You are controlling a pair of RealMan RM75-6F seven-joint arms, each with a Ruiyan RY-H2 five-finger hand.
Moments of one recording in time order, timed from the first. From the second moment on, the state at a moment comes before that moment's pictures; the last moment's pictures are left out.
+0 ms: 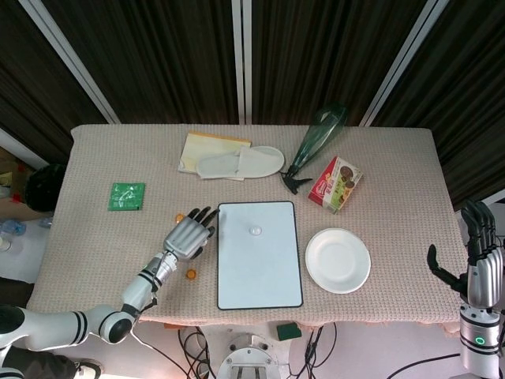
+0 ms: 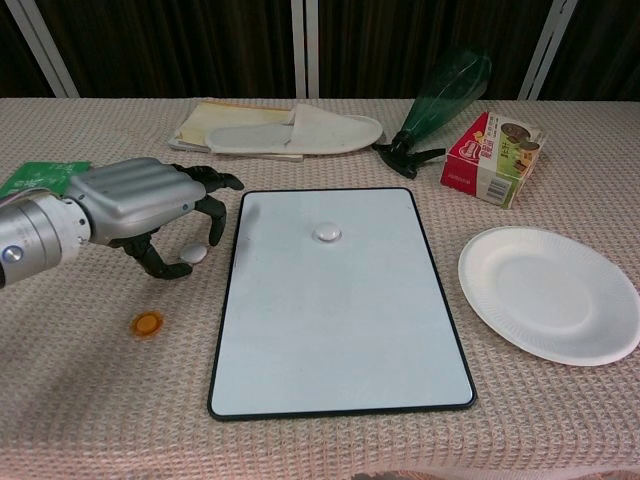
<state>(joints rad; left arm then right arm) -0.73 -1.62 -0.03 -1.47 1.19 0.97 0.59 0.14 -1.42 0.16 -1.23 -1.70 1.94 0.52</state>
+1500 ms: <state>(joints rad) -0.80 -1.60 -0.11 -1.55 1.20 0.93 0.56 0.14 -1.43 0.16 -1.21 -1.69 1.94 0.55</state>
